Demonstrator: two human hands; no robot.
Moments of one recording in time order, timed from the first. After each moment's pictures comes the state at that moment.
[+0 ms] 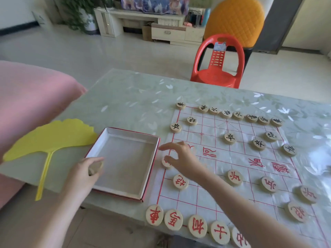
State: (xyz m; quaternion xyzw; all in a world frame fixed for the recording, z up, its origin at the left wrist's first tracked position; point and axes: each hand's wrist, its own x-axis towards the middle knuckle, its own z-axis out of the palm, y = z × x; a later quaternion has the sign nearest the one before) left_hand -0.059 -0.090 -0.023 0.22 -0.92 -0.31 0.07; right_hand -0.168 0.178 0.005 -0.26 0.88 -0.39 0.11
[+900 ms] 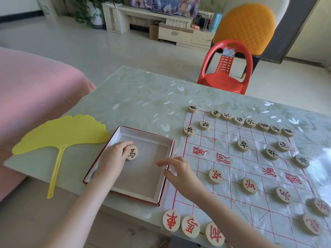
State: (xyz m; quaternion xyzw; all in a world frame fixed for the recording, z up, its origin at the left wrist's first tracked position) left_hand -0.121 -0.086 -0.036 0.14 -0.93 -0.31 0.13; right_hand -0.129 0.132 0.000 -0.25 0.89 -0.35 0.16
